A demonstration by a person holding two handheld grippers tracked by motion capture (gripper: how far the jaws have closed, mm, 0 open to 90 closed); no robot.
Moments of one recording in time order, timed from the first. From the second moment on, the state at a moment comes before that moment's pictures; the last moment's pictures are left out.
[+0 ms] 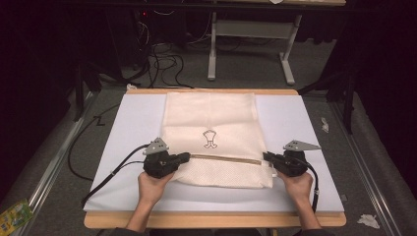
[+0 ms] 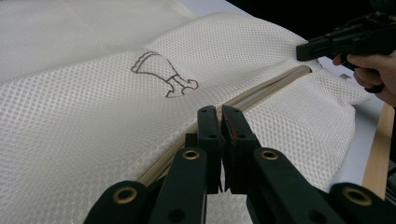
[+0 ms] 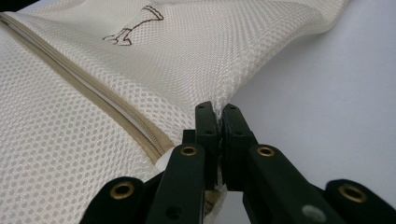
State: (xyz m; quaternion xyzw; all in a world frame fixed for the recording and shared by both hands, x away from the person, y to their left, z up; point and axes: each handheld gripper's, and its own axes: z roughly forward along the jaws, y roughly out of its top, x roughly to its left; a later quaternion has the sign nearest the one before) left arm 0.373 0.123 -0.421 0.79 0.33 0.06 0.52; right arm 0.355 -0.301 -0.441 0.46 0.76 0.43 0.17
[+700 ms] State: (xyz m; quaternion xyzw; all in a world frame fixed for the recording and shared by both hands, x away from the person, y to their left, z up) left arm 0.374 0.136 -0.419 0.78 0.35 0.07 0.52; right arm 0.353 -0.309 -0.439 0.46 0.75 0.43 0.17
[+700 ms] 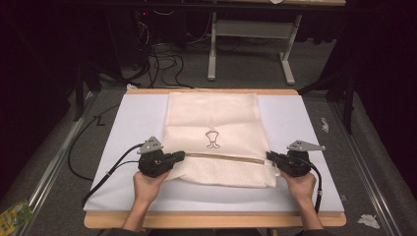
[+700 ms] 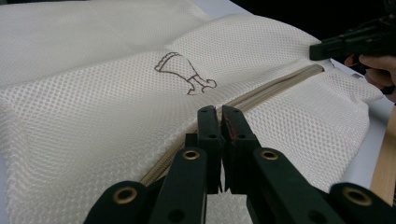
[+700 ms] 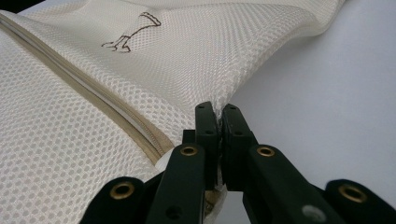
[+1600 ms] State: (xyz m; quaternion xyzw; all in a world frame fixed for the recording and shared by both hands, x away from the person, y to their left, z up) left arm 0.376 0.144 -0.419 0.77 0.35 0.08 0.52; right arm 0.352 -0.314 -0.437 0.47 0.75 0.44 0.18
